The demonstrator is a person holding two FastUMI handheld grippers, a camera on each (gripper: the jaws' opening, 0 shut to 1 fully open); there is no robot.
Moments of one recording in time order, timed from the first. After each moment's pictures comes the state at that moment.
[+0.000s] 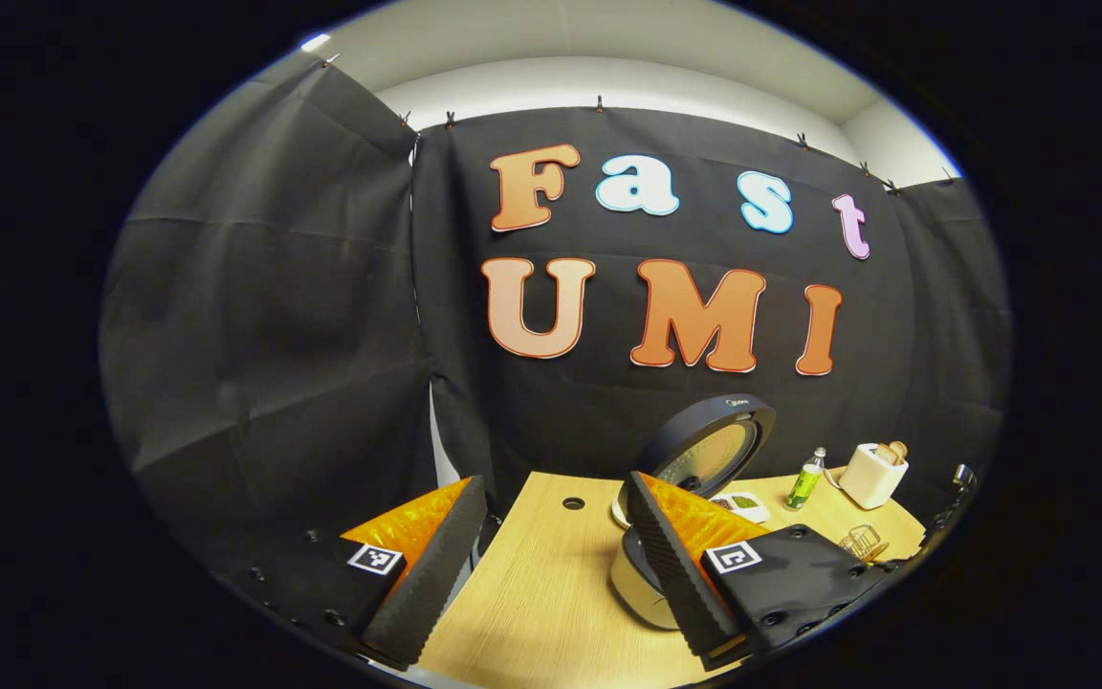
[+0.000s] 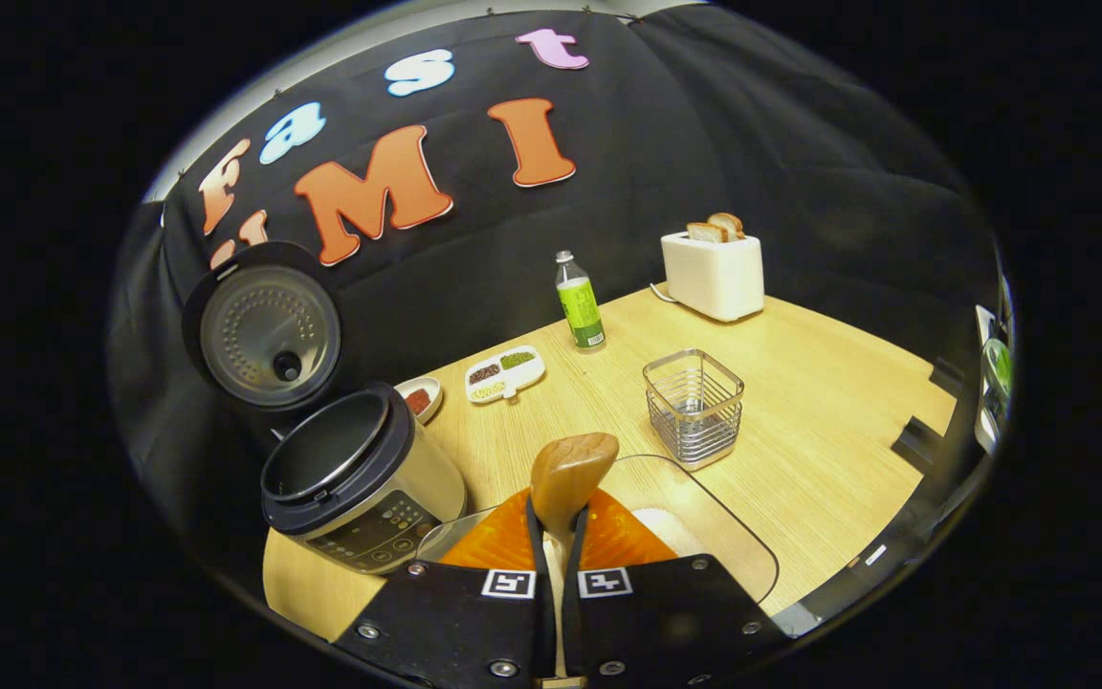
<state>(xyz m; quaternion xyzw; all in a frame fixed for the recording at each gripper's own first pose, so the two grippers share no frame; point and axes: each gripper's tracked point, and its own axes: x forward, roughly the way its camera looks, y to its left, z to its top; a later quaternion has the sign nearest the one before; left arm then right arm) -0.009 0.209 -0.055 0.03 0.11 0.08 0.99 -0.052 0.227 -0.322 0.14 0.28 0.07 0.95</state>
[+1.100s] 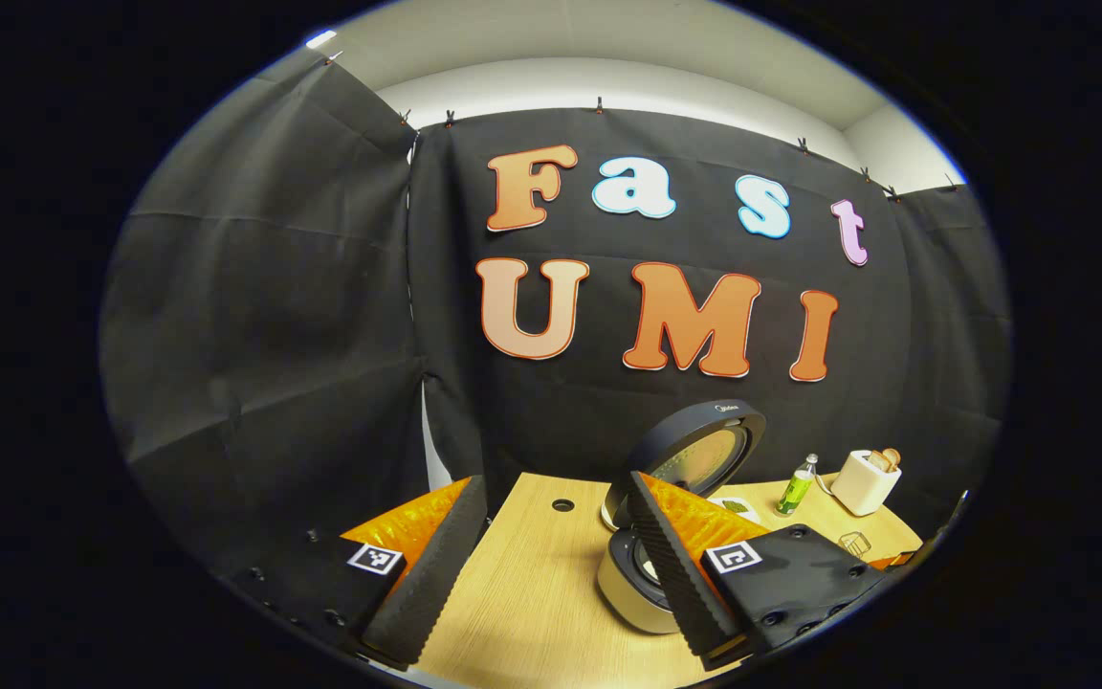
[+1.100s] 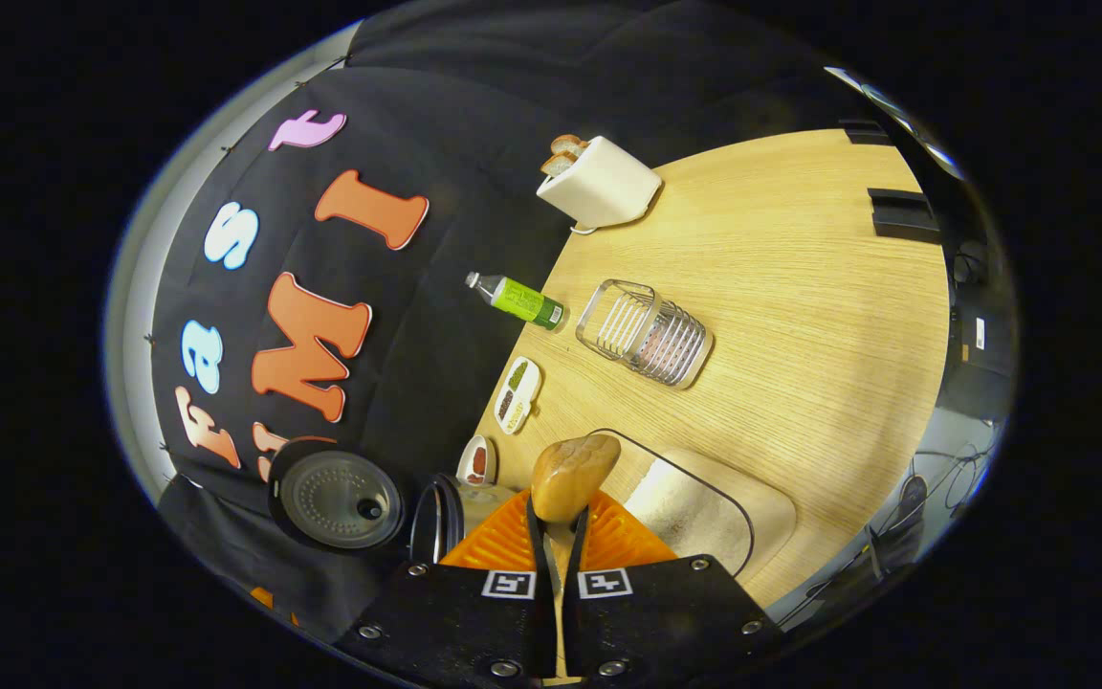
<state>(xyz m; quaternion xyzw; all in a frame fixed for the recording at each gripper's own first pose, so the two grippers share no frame) -0.003 0.197 -0.049 0.02 0.10 0.08 0.99 -0.058 0.197 -0.321 0.48 0.33 0.03 0.81</state>
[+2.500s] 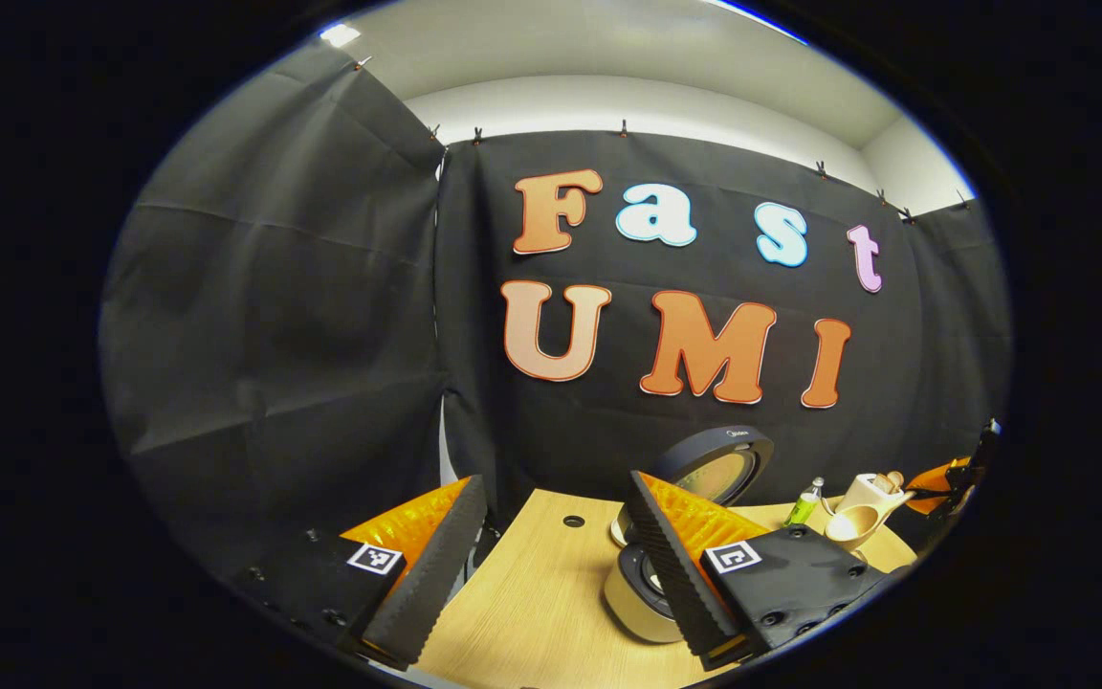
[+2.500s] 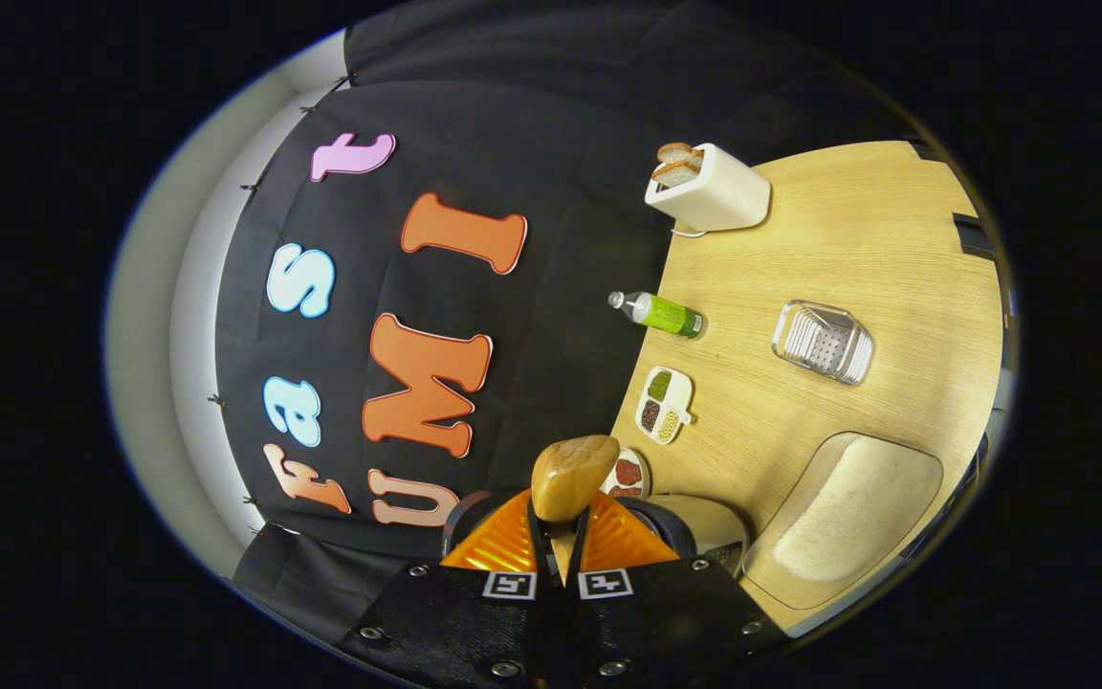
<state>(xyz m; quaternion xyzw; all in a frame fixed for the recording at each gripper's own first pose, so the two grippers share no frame) -0.024 0.221 -0.027 0.01 0.06 0.11 0.99 0.012 0.268 -0.138 0.56 0.29 0.10 0.77</state>
